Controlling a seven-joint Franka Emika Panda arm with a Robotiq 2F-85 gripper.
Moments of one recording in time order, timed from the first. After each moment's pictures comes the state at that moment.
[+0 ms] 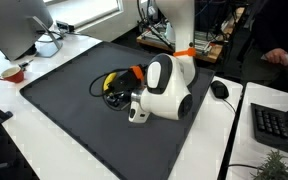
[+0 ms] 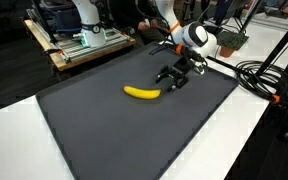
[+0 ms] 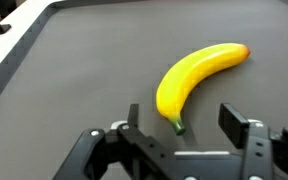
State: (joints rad) arm 0.31 1.08 0.09 -1.29 -1.08 1.55 -0.57
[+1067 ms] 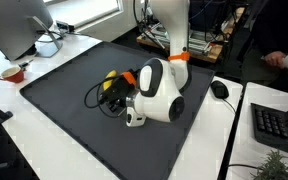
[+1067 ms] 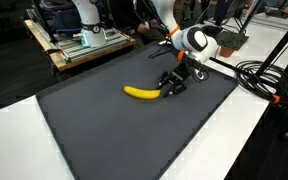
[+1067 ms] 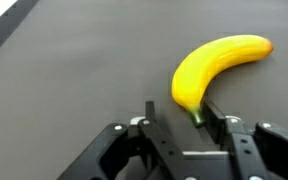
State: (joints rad) arm 0.28 1.12 0.09 -1.23 -1.08 1.61 -0.72
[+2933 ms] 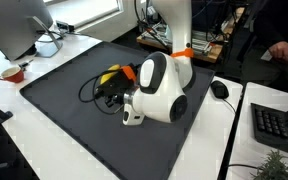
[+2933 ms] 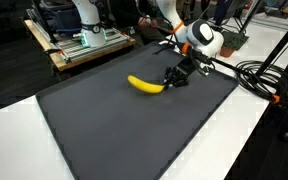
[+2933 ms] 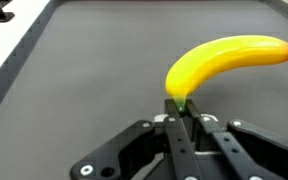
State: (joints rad) arm 0.29 1.11 0.09 -1.17 -1.07 1.52 -0.73
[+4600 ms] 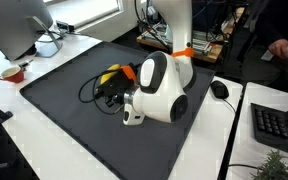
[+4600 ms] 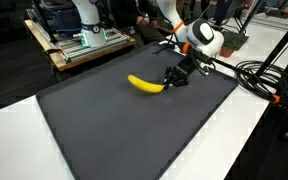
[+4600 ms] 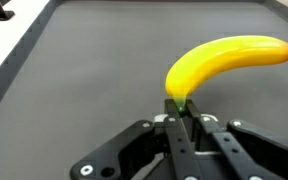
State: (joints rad) arm 0.29 1.11 0.09 -1.17 -1.07 1.52 -0.75
